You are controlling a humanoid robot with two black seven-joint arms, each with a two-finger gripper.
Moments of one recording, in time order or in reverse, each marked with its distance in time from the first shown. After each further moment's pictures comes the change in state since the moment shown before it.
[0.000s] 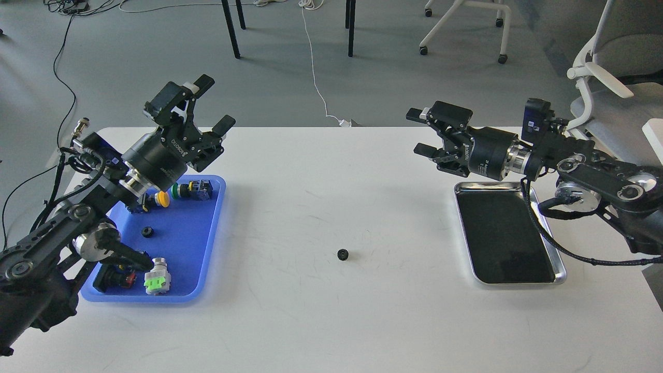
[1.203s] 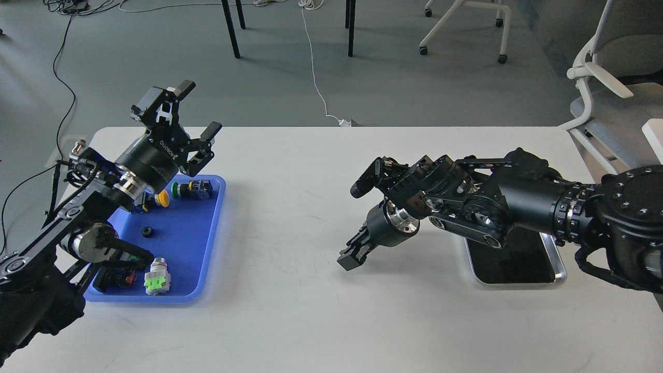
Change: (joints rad) left arm 0.007 -0.021 -0.031 0.137 -0.363 0.017 0.141; right arm 0.310 0.482 -0.461 -0.061 -1.251 0.000 0.000
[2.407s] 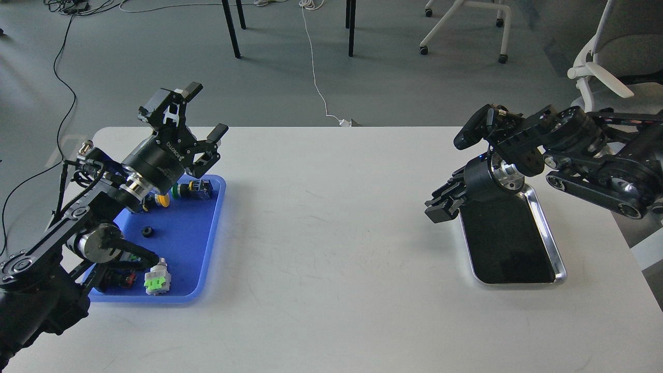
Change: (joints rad) left arm -0.007 -0.010 0.018 0.000 0.000 0.000 0.000; right arm 0.104 -0.383 0.069 0.216 -0.145 0.000 0.000
